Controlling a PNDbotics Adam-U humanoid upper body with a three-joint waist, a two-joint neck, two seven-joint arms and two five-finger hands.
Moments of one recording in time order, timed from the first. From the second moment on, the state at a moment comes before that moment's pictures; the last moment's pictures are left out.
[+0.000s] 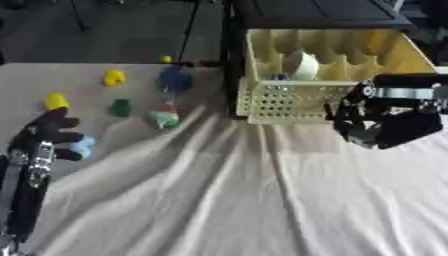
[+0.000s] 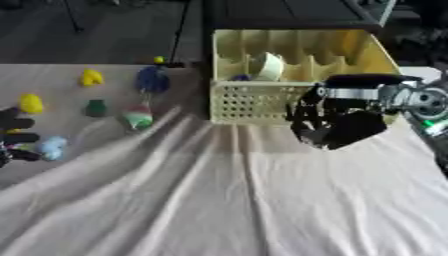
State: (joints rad) left arm -0.30 0.28 -0.09 -1.98 -0.25 0.12 0.20; right arm -0.80 -0.80 0.22 -1.73 0.40 0.11 0.88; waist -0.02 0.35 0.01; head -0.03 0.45
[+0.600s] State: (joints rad) left arm -0.30 0.28 -0.09 -1.98 -0.25 0.12 0.19; right arm -0.74 -0.84 0.23 -1.85 0.35 0.15 0.91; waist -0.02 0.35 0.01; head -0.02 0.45
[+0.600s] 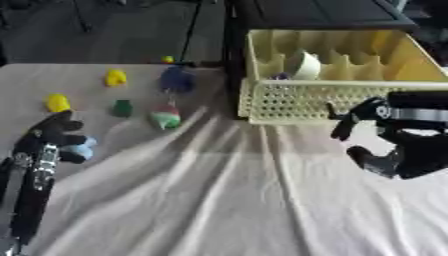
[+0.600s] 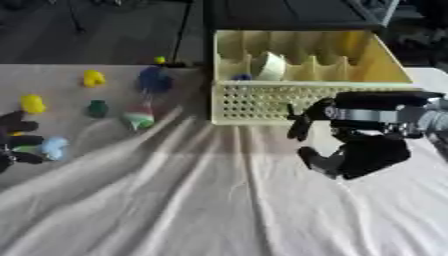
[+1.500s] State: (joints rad) left arm -0.29 0.27 -0.09 -1.98 -0.25 0.13 0.19; right arm -0.80 -0.80 0.26 -1.59 0.39 0.16 0.91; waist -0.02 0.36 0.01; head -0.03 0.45
